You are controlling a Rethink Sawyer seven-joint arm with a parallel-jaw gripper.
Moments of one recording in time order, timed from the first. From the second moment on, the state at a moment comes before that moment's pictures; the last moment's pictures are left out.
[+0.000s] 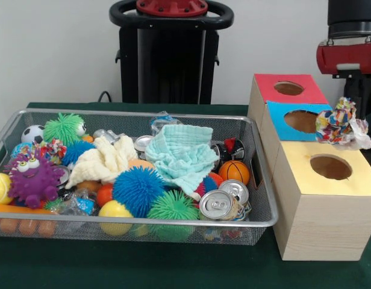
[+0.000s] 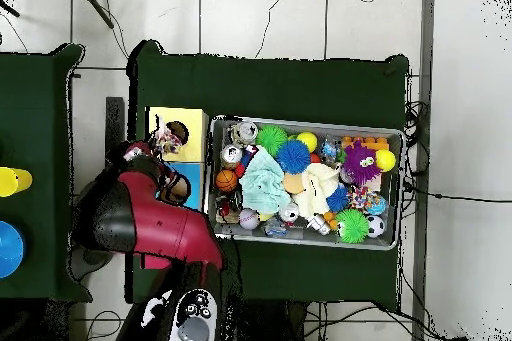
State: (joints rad) arm 0.25 -0.72 -0.14 1.83 0.51 0.02 2.31
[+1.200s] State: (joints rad) arm 0.19 -0.59 -0.08 1.83 0.51 -0.30 2.31
